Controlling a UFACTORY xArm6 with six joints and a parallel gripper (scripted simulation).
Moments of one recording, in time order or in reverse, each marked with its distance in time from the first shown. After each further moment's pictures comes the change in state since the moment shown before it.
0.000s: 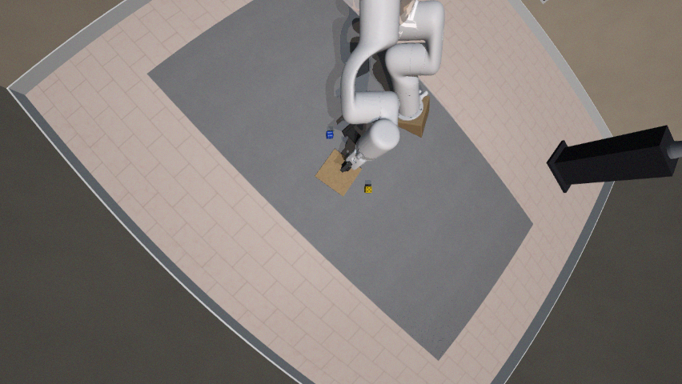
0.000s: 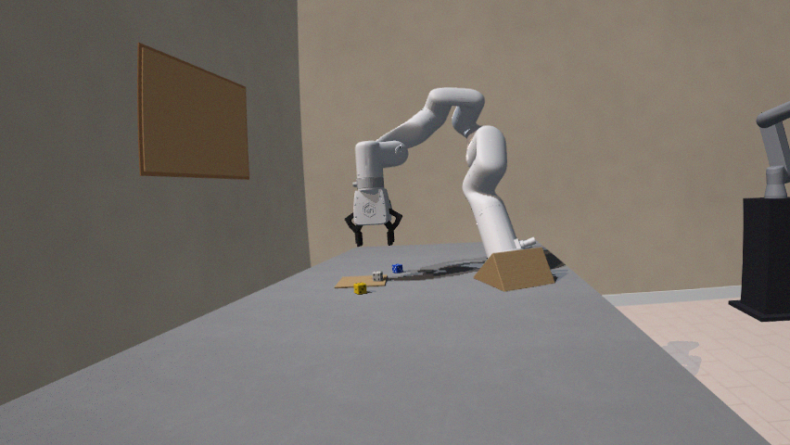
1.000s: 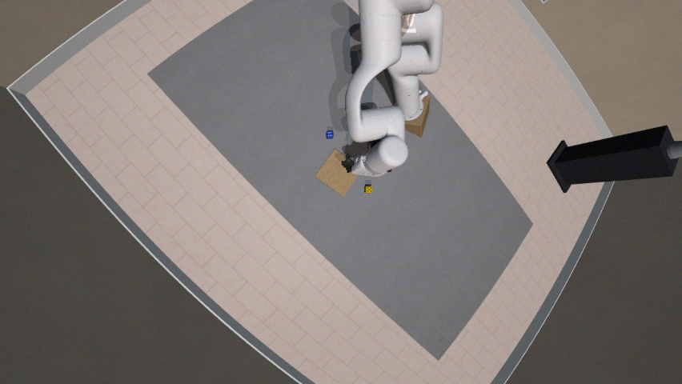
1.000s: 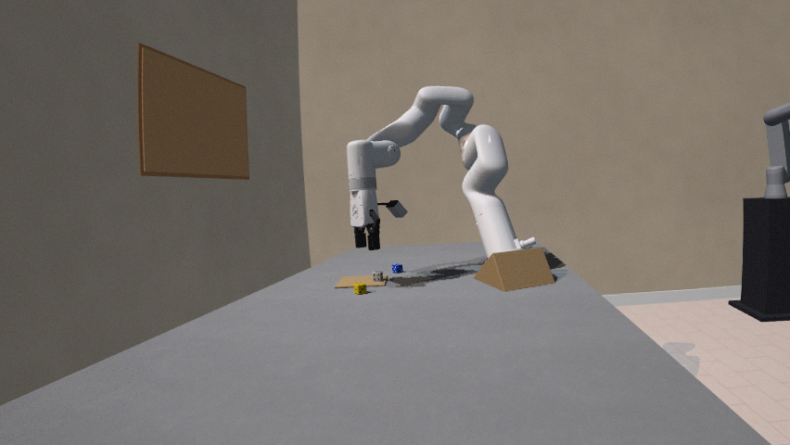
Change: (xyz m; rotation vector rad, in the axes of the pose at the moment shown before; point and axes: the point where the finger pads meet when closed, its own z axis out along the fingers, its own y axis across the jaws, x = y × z) arm -0.045 -0.008 0.002 -0.013 -0.009 0.842
